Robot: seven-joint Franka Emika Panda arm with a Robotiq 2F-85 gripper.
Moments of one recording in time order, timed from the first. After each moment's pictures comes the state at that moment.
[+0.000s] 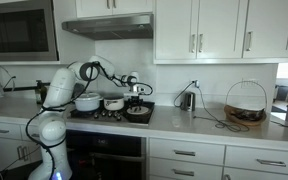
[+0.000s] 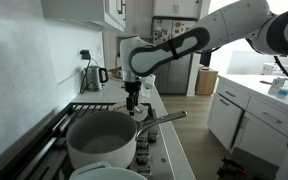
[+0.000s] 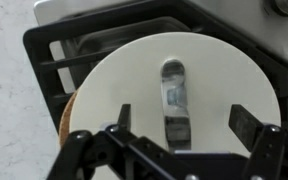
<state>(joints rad) 0.17 0.36 0.16 -1.67 -0.15 2.00 -0.21</state>
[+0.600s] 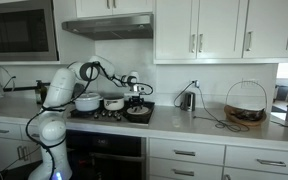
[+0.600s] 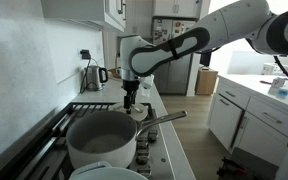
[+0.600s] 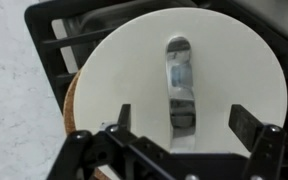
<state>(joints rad) 0.17 0.36 0.16 -1.68 -0.15 2.07 -0.21</state>
